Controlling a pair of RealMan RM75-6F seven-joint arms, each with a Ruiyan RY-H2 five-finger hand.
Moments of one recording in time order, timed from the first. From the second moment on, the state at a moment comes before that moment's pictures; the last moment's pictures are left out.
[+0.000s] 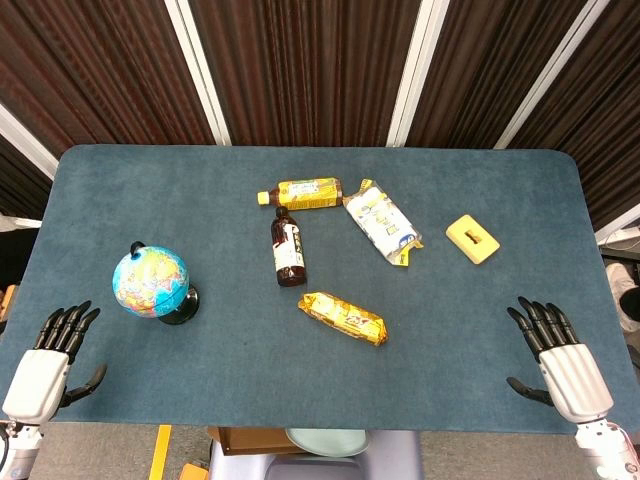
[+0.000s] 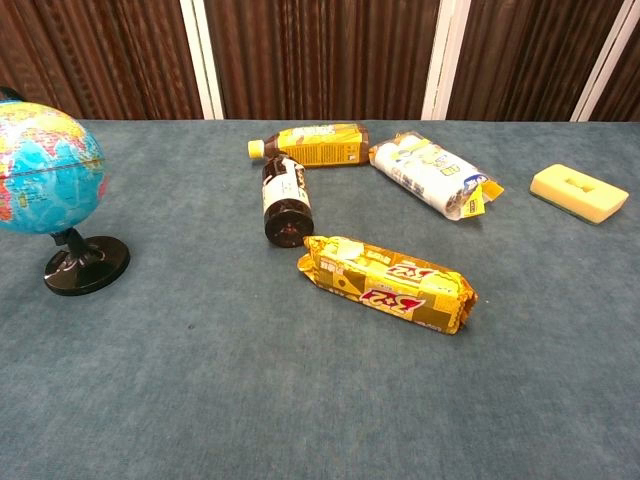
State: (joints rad) left arm -0.09 -1.20 0.03 -1.53 1.66 1.56 -0.08; right arm 0.06 -1.12 -0.04 -1.60 -1.72 1.54 -0.03
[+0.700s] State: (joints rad) left arm -0.17 -1.39 -0.12 -1.57 1.58 1.56 -0.19; right arm 0.06 -1.11 -0.05 -1.61 -1.75 1.56 0.00
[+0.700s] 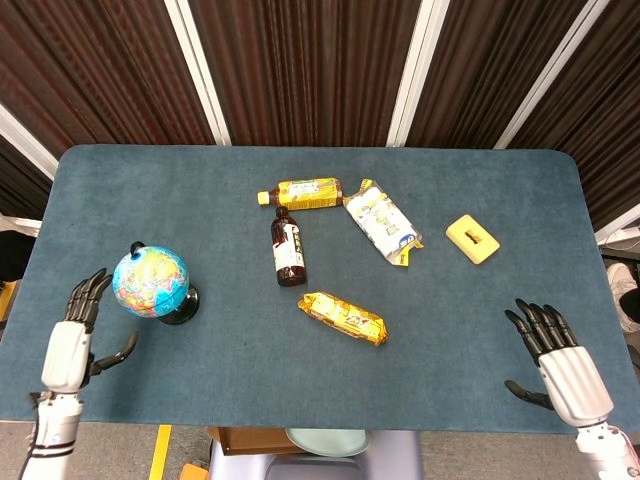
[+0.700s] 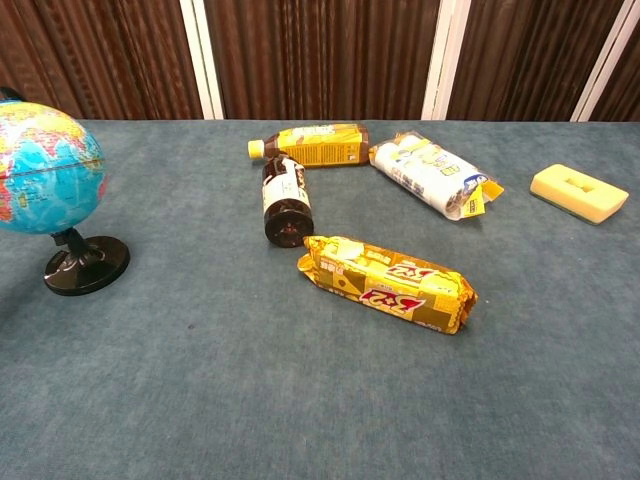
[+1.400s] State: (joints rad) left arm -0.27 -1.58 -0.22 -1.50 1.48 1.54 0.03; right arm 0.05 -1.09 -0.05 -1.62 -1.75 1.58 0.05
